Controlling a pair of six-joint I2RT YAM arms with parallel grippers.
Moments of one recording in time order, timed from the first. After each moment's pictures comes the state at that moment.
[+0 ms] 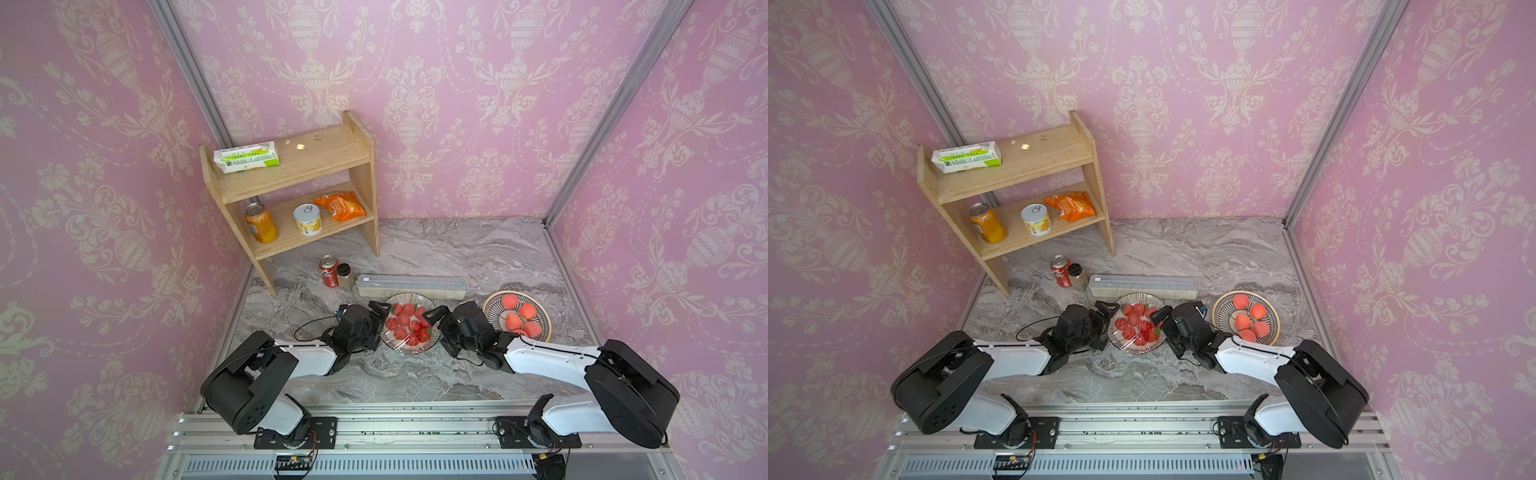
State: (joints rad) left arm -0.60 1.49 0.40 0.53 0.07 -1.63; right arm 0.70 1.38 0.51 0.19 -0.03 1.46
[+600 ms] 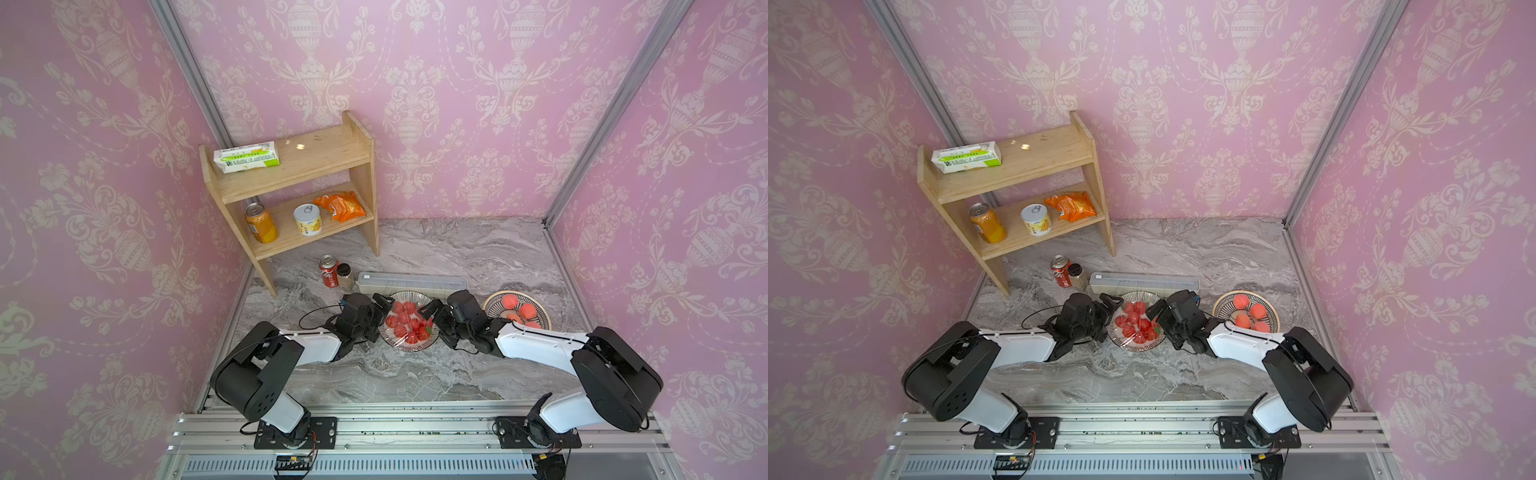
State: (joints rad) left arm -0.55 1.55 0.51 0.43 0.14 -1.52; right arm 0.65 1.48 0.64 0.08 -0.09 1.33
